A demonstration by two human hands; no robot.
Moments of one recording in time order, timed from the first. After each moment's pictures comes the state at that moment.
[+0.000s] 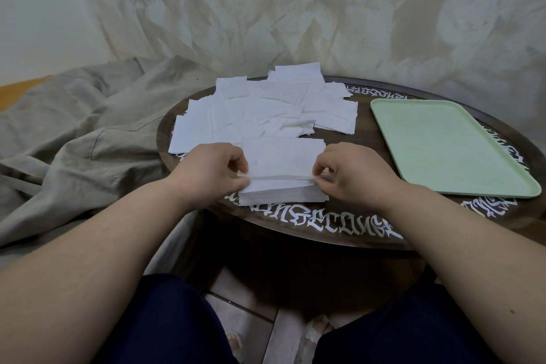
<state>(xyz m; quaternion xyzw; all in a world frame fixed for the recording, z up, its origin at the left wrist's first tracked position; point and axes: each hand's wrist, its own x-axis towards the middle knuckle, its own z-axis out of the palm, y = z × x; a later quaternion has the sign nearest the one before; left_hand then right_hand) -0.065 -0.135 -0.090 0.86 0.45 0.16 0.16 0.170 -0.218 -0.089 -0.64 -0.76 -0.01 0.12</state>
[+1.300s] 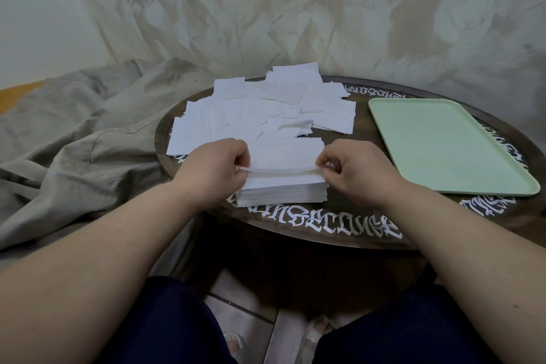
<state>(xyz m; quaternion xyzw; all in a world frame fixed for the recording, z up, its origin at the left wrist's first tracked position) -0.051 -0.138 -0.088 0.87 0.46 0.18 0.10 0.180 -0.217 -0.094 -0.66 -0.71 0.02 0.23</state>
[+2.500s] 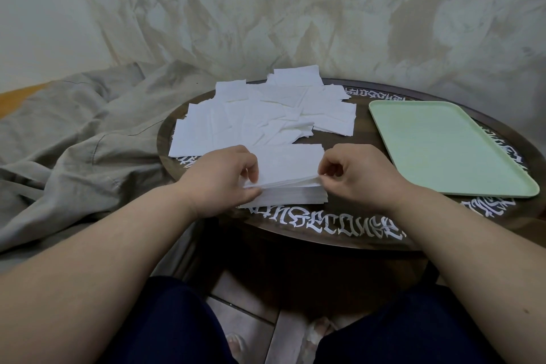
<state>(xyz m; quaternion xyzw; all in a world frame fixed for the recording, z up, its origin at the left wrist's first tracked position) -0.056 -0.142 -0.089 0.91 0.37 0.14 0.10 0.178 -0.223 -0.089 -0.65 -0.72 0.04 0.22</state>
